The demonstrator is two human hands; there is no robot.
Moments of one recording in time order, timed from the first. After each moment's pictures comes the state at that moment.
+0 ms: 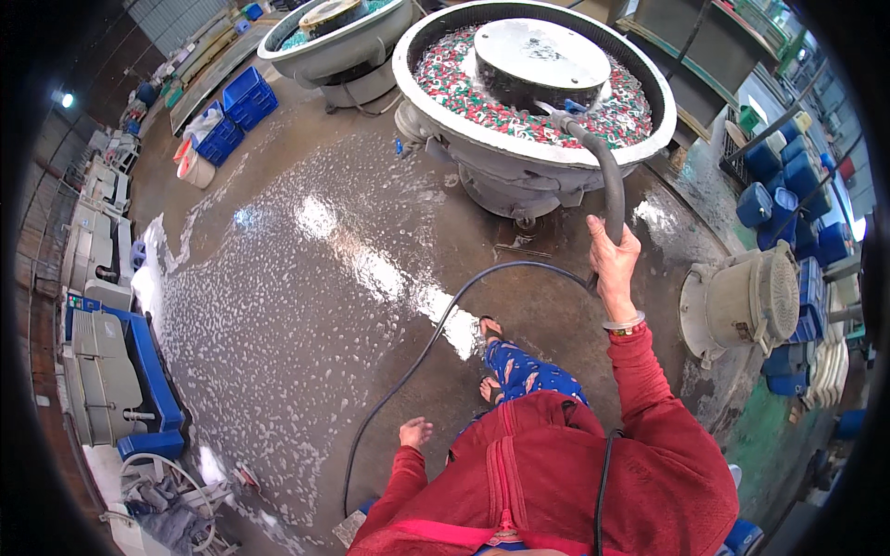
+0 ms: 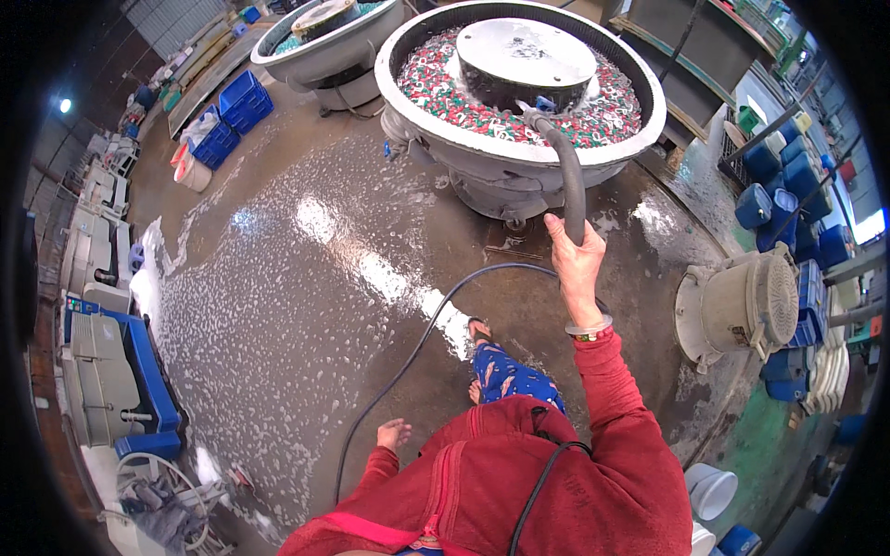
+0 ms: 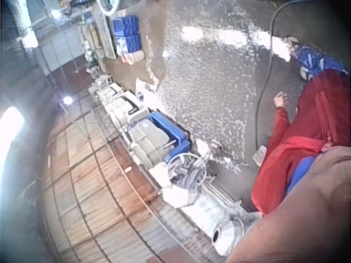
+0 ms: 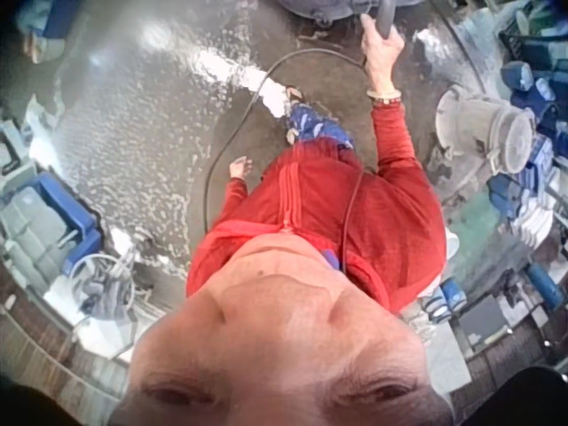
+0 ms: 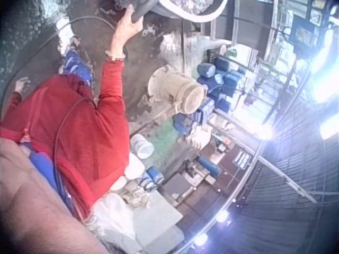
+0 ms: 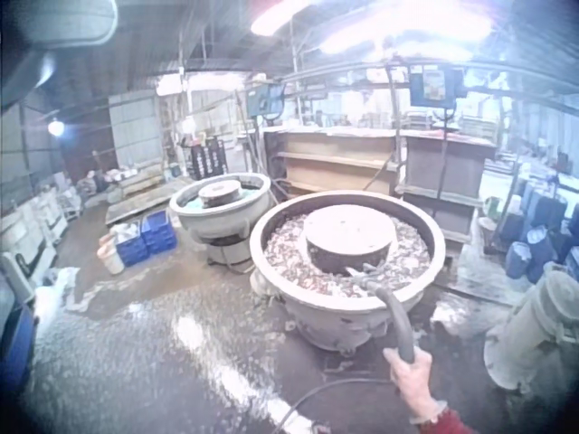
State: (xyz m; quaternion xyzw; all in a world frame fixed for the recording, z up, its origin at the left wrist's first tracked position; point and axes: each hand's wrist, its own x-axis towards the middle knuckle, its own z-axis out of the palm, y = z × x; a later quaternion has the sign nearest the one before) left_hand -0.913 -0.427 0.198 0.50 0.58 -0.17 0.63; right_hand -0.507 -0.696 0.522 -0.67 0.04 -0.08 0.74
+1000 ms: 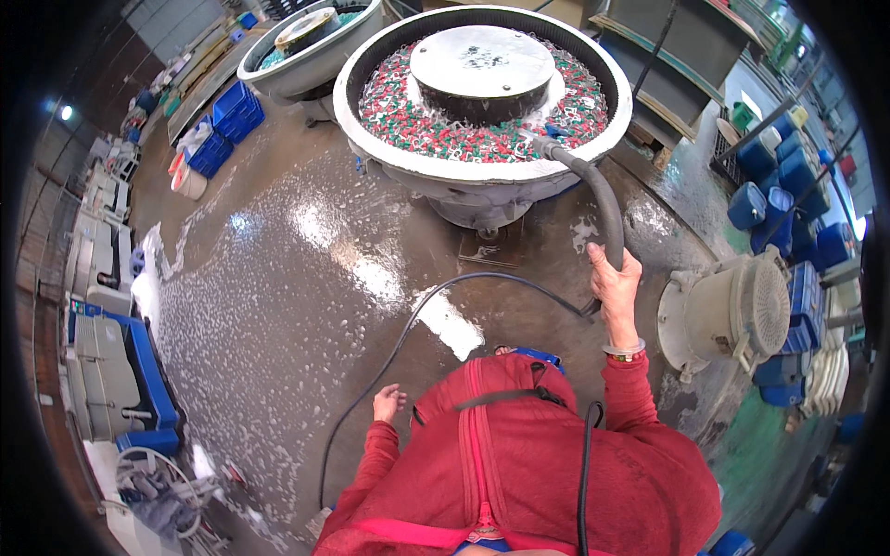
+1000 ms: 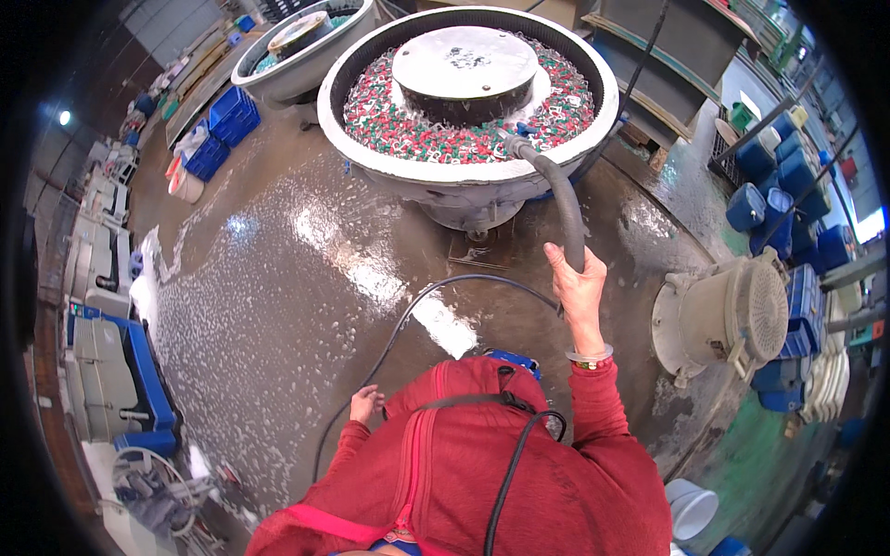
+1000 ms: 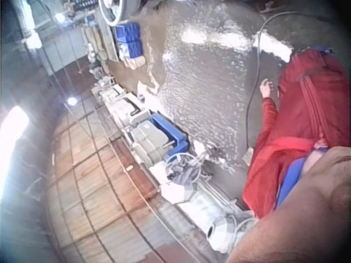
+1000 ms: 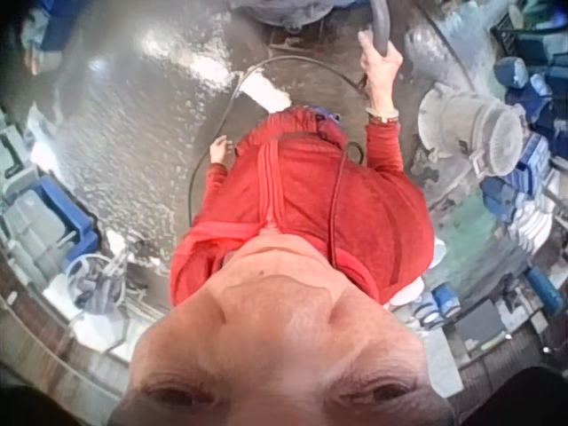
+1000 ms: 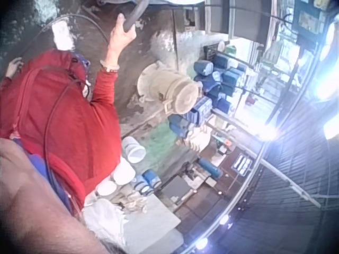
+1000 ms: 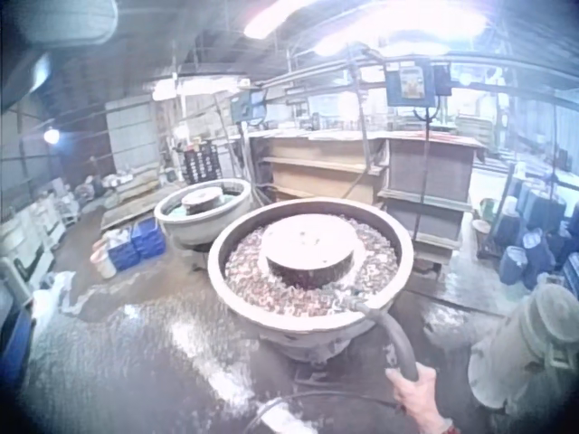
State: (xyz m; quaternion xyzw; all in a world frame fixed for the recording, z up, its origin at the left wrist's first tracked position) left_hand -0.763 -0.546 0.202 0.62 0.47 -0.11 0.62; right_hand -0.456 -0.906 0.516 -0.66 0.06 -0.03 0.75
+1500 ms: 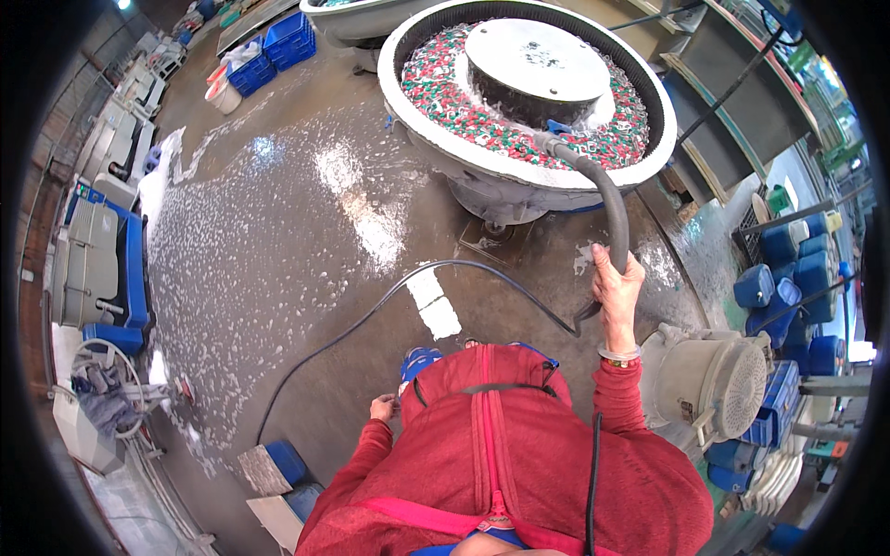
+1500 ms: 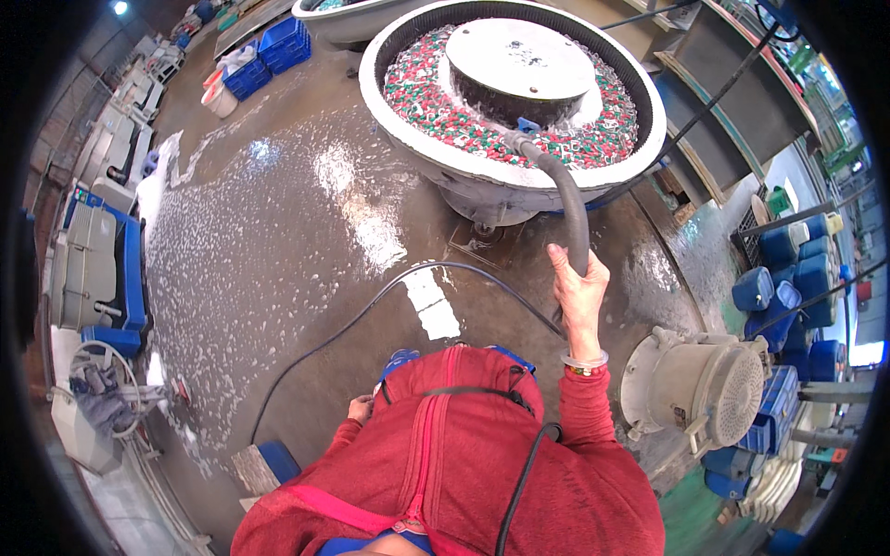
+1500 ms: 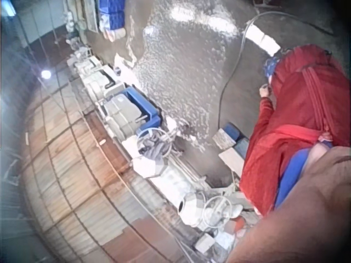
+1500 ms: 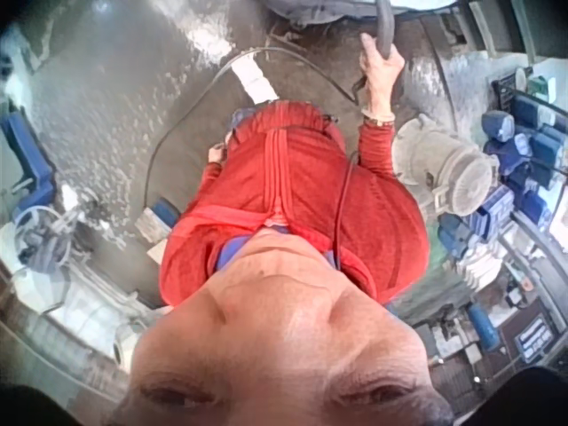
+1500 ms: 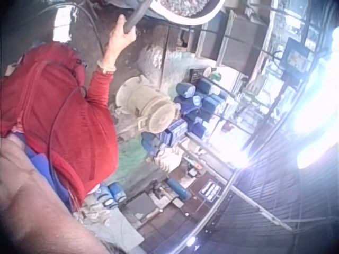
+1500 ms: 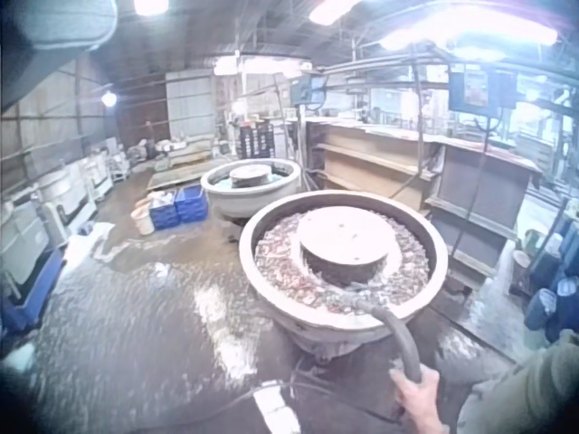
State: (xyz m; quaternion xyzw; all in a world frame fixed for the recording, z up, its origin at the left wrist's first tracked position) left_hand -0.825 -0.696 0.151 0.54 0.59 -0.14 0.58; right_hand -0.406 -0.928 0.517 -0.67 -0.01 0.06 0.74
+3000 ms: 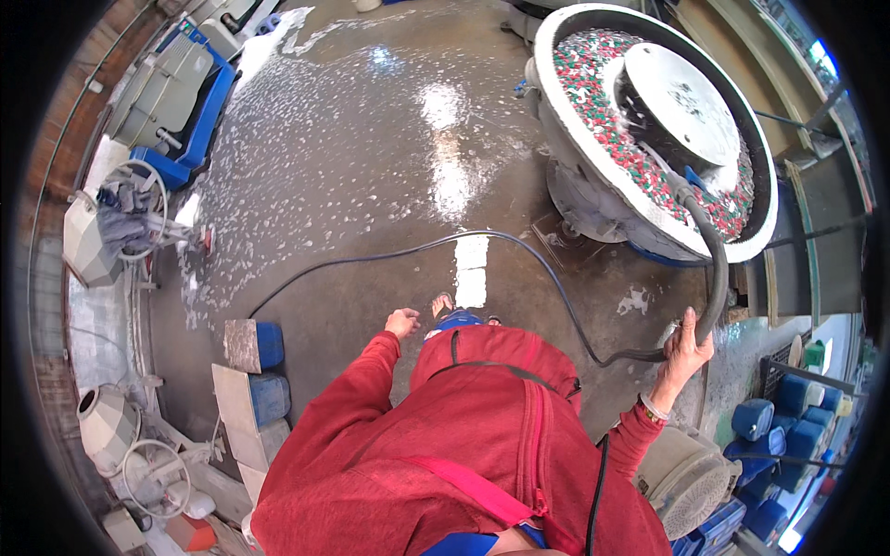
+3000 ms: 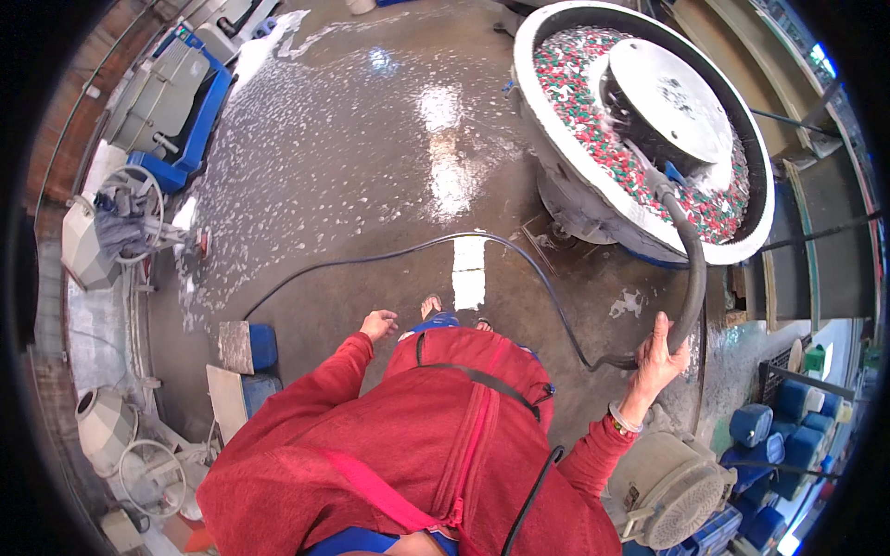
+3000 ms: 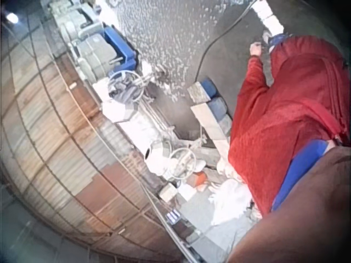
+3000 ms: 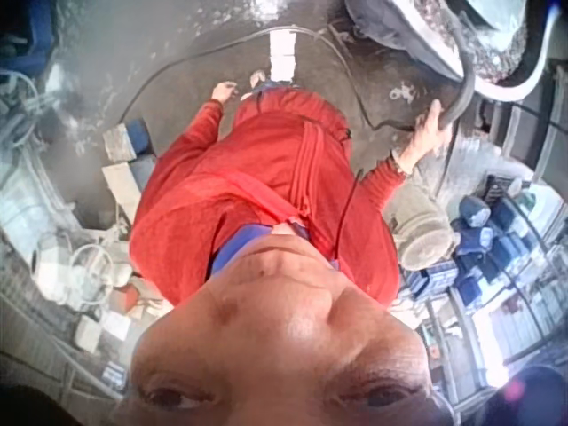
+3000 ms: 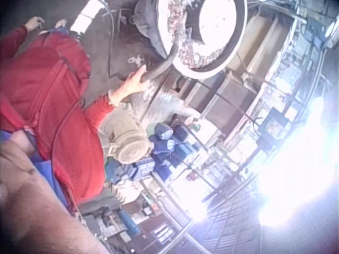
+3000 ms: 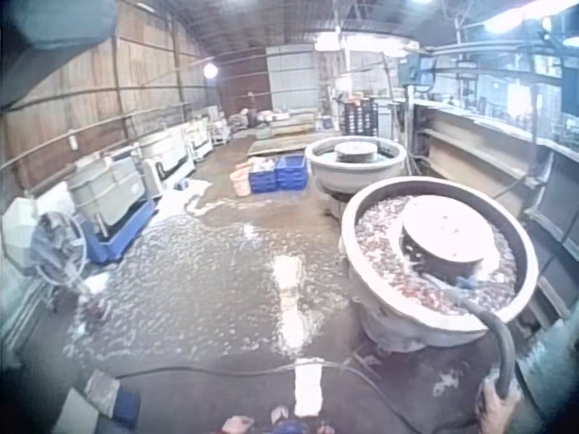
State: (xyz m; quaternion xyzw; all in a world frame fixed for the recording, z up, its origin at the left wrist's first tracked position) left_hand -0.764 -0.675 0.219 0.59 0.58 -0.10 0.55; right_hand -0.396 -0.971 0.498 -0.69 -0.04 0.02 0.72
